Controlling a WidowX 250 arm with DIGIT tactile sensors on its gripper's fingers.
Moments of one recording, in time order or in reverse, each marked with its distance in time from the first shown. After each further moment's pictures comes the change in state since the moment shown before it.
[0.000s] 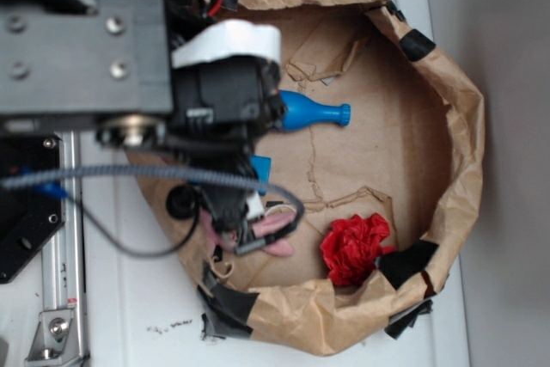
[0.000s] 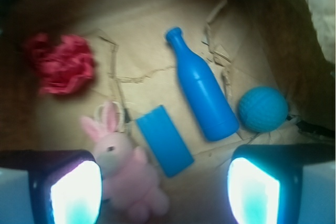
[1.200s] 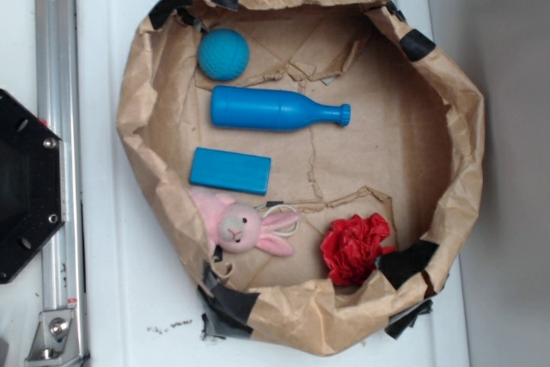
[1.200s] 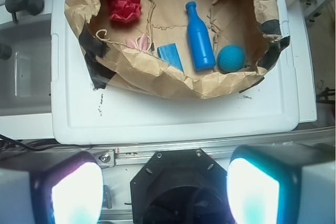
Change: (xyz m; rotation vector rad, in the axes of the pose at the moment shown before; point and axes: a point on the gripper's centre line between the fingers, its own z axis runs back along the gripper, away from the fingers) arm -0.091 -0.003 0.131 -0.027 0.020 -0.285
